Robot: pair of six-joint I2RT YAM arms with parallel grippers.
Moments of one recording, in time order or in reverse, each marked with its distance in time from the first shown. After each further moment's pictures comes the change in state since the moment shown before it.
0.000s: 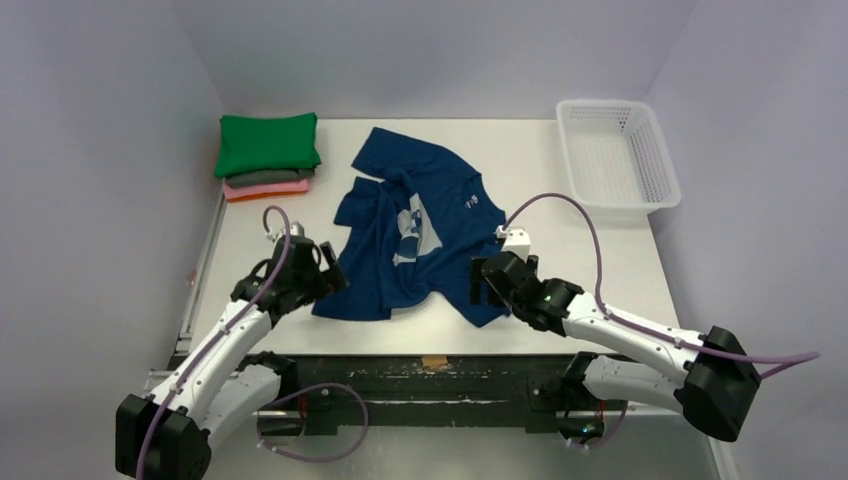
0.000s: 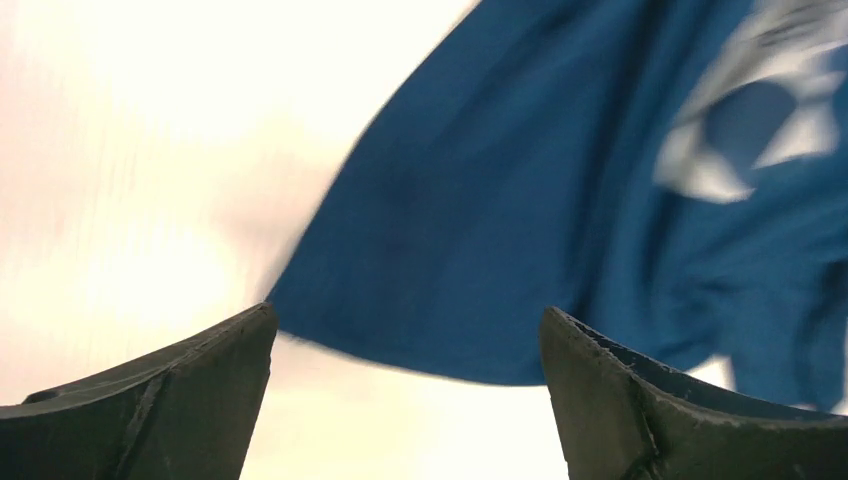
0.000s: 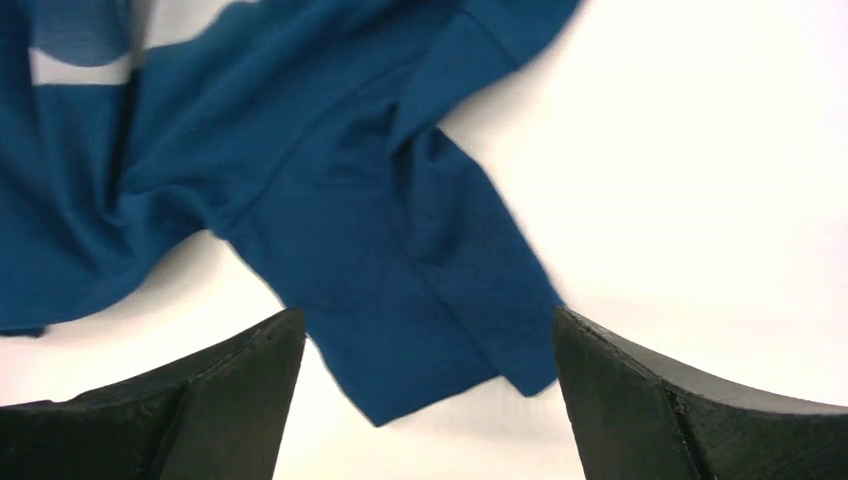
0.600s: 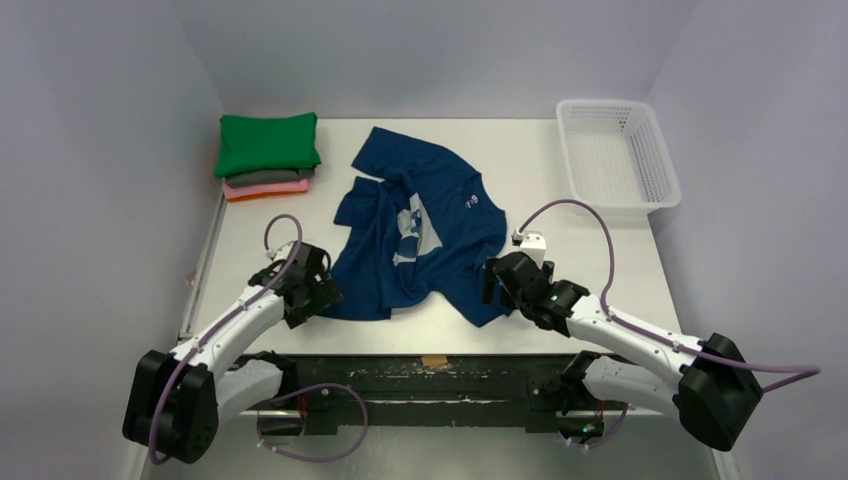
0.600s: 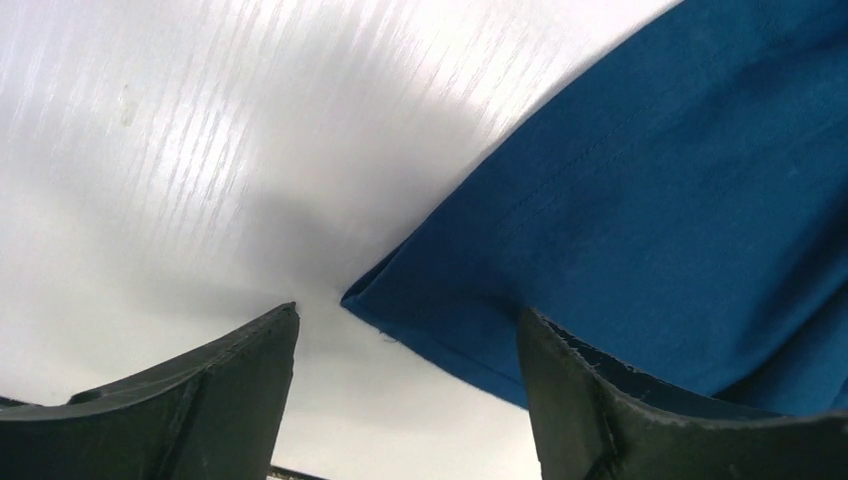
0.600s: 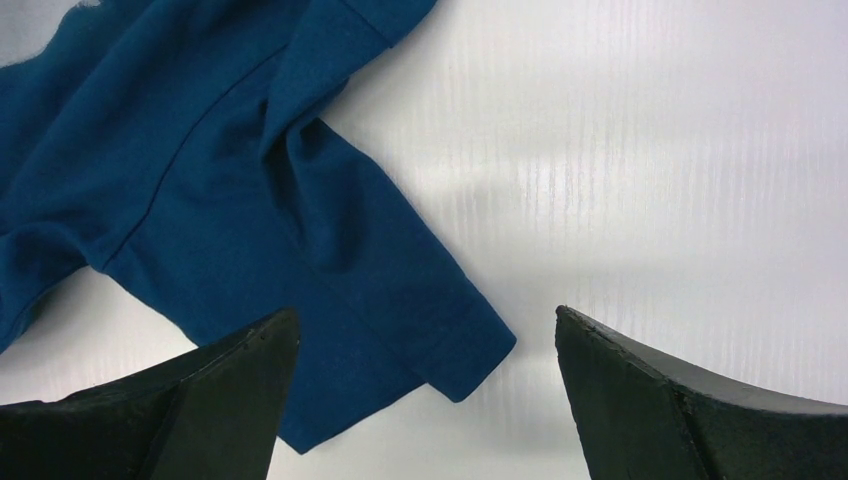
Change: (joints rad) left arm 0.000 0.098 -0.180 -0.058 -0.100 -0.188; right arm -0.111 -0.041 -0.089 -0.030 0.023 0.034
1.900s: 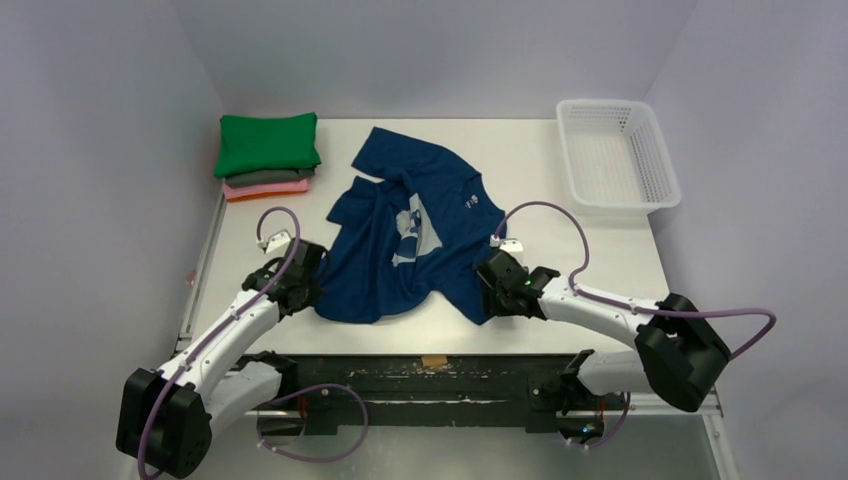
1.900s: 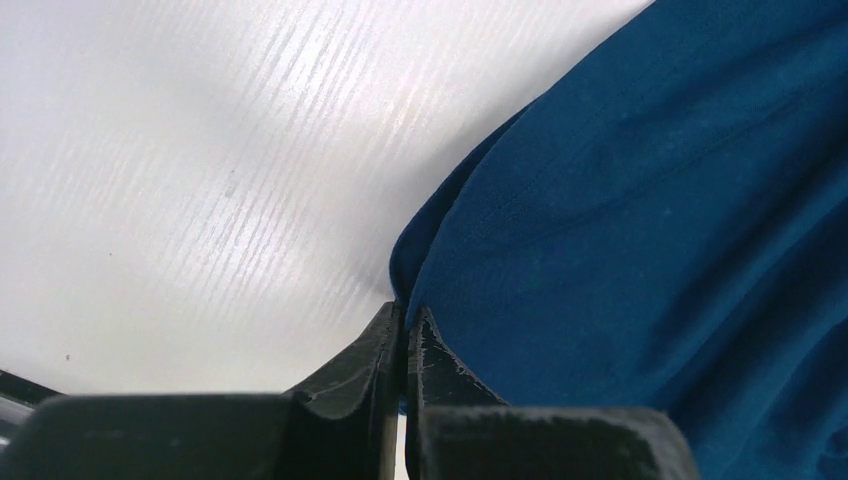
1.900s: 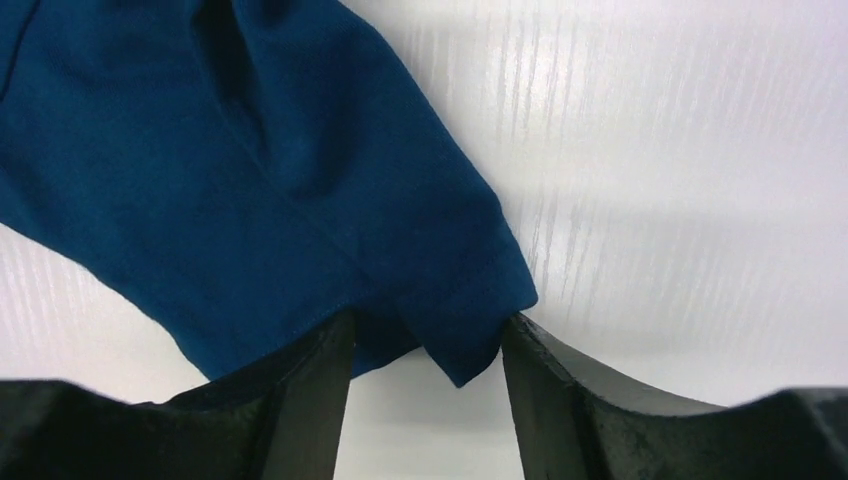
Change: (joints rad) left arm -0.034 -0.053 0.063 -0.026 -0.184 0.020; right arm 0.002 0.244 0.078 -0.083 -0.127 -0.062
